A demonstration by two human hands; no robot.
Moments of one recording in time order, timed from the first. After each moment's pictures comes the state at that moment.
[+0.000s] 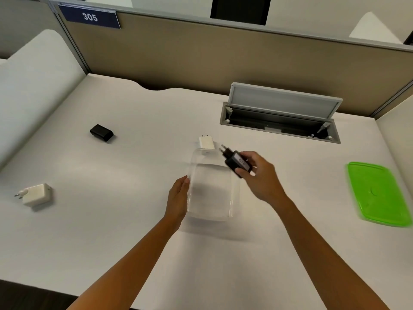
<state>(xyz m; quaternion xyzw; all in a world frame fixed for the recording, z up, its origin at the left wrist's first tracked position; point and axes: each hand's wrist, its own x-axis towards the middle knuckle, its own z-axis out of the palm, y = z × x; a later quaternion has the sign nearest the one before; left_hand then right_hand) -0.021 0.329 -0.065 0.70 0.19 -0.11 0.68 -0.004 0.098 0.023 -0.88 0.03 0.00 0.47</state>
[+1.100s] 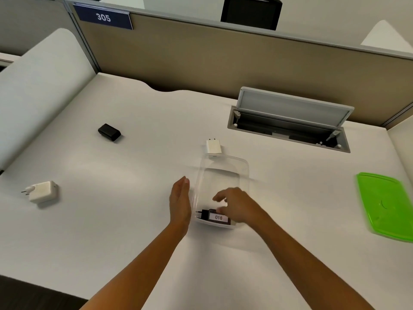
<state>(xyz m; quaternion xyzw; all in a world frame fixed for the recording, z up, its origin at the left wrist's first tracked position) -0.021 0.325 -0.074 0.67 0.25 -0.03 0.70 -0.014 0.161 0.002 -0.92 -0.04 0.29 0.25</state>
